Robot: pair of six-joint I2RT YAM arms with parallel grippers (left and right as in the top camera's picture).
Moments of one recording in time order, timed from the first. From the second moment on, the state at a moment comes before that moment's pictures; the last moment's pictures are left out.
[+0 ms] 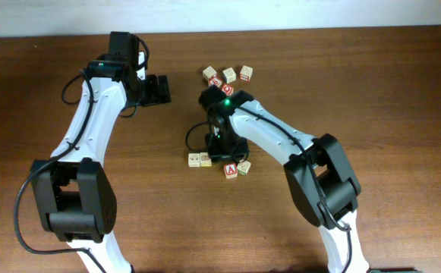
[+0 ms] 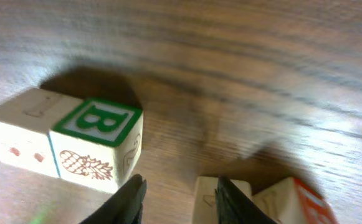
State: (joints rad) left arm -0.08 1.98 1.69 -0.90 0.04 -0.23; right arm 0.60 2.21 1.72 -1.07 -0.23 0.46
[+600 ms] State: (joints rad) left arm -0.08 1.98 1.69 -0.90 0.04 -0.23; right arm 0.62 2.08 1.50 -1.17 -0.21 0.42
